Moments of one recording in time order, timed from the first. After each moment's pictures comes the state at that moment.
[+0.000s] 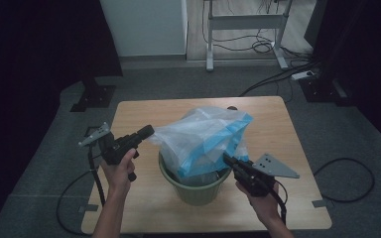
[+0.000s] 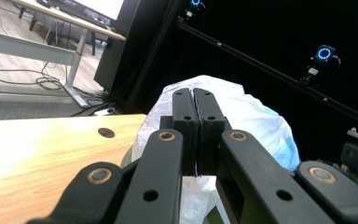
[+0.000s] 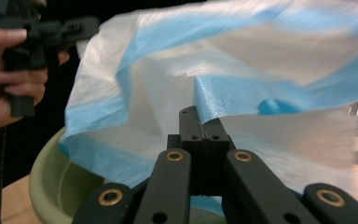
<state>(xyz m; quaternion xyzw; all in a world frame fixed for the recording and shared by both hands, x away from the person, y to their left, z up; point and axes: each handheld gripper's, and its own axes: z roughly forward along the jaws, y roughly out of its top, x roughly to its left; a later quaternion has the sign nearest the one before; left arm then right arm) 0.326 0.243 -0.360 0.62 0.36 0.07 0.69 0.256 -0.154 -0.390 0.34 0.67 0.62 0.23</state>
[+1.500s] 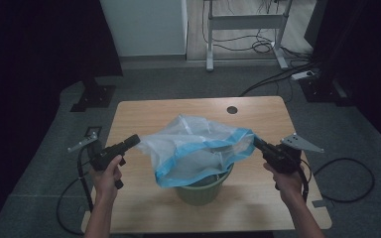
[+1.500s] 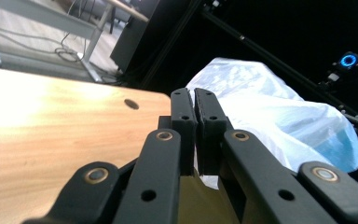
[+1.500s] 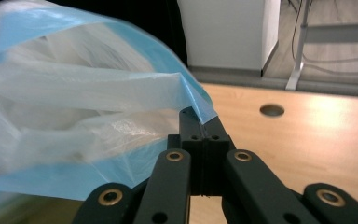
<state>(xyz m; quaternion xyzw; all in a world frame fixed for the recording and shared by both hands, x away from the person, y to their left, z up) 0.331 0.287 -0.404 0.61 0.43 0.03 0.67 0.313 -0.228 -0.405 0.45 0.66 0.56 0.24</state>
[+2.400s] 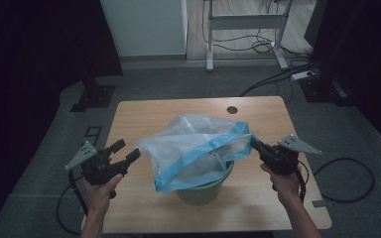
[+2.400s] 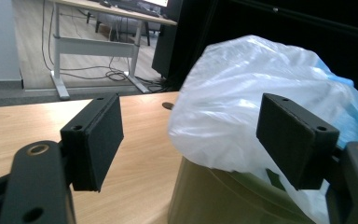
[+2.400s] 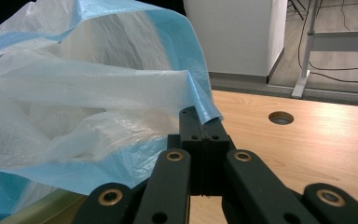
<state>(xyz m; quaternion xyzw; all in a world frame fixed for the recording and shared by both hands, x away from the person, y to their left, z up) 0.277 0.274 -0.374 0.66 0.39 0.18 0.61 0.308 -0.220 -0.400 0.43 0.66 0.57 0.24</state>
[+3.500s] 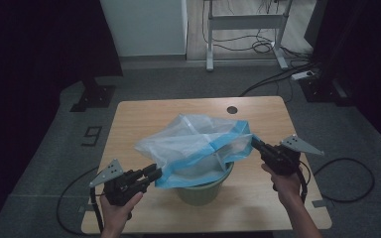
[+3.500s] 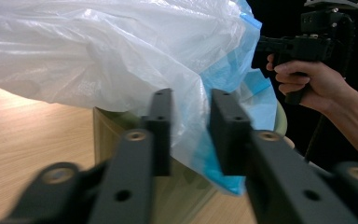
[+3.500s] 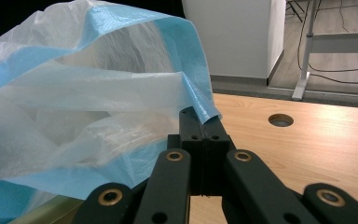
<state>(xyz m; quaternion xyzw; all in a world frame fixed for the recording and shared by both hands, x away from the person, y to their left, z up) 0.244 0.222 -0.390 0.72 0.35 0.09 0.59 0.305 -0.223 -0.397 0.44 0.65 0.58 0.24</state>
